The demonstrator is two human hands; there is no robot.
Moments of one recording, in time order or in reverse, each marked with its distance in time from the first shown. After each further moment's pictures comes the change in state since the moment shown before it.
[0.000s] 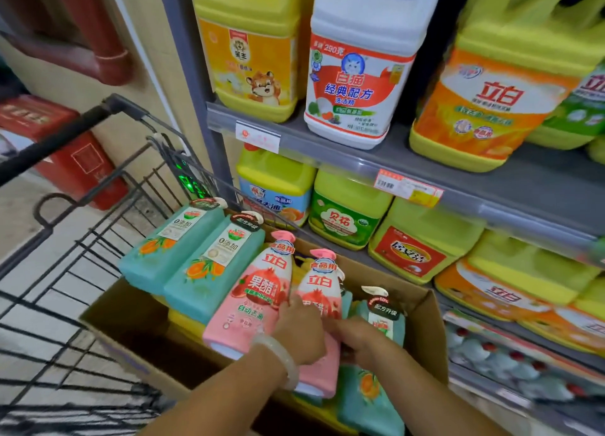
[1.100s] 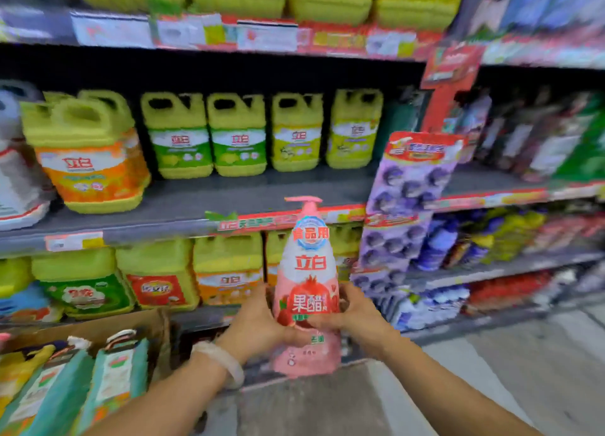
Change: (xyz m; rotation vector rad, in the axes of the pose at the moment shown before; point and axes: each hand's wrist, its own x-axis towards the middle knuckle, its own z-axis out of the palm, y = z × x) left_hand -0.115 0.386 0.077 -0.793 -0.002 0.567; right_hand -0.278 0.235 -0.358 0.341 0.437 -0.753
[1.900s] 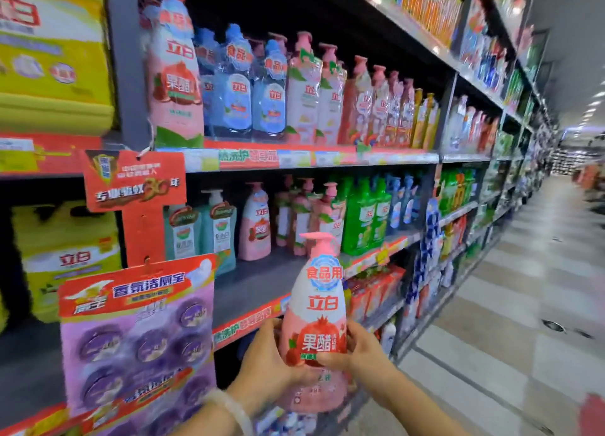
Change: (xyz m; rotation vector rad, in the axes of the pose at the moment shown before) left_hand 0.204 0.264 0.384 0.012 -0.318 0.458; right_hand 0.007 -0.047 -0.460 0.026 0.532 -0.200
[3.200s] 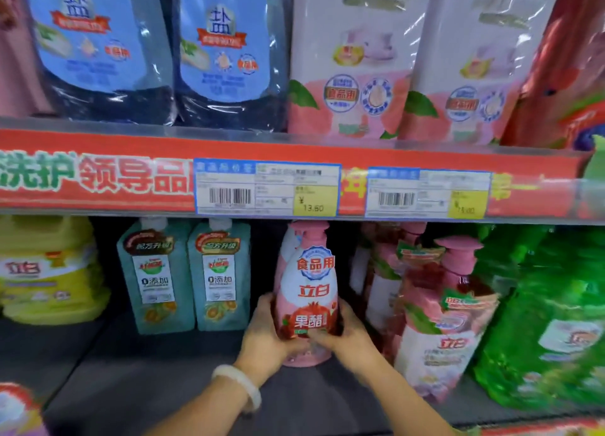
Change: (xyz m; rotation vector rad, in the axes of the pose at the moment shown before) left_hand 0.360 -0.049 0.001 0.116 0.650 -0.175; right_hand 0.450 0.007 -0.026 -0.166 -0.511 -0.104
